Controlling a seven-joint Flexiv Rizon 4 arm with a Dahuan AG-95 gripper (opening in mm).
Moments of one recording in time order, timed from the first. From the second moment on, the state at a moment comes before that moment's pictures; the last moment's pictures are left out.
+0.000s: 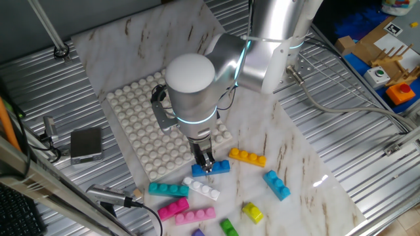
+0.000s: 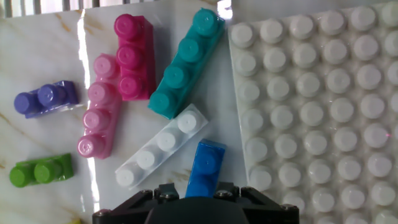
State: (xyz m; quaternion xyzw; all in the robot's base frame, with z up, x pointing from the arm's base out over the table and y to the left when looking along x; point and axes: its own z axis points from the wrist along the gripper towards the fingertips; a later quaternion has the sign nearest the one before) arm 0.491 0.272 0.097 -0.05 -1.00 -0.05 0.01
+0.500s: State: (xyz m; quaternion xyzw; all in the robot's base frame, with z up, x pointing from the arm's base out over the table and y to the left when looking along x) arm 0.481 0.273 0.083 -0.09 -0.99 -0.03 0.01
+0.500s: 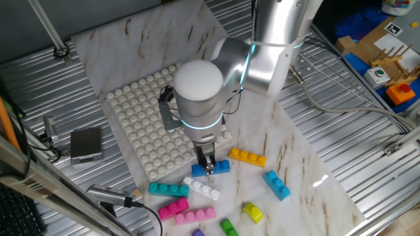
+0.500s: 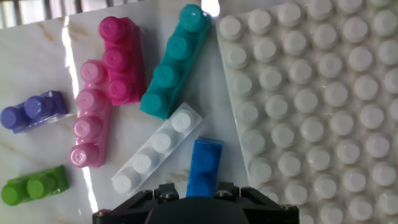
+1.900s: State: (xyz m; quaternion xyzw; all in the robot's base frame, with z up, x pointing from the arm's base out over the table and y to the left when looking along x) arm 0.482 0.275 0.038 -0.10 -0.99 -0.03 0.00
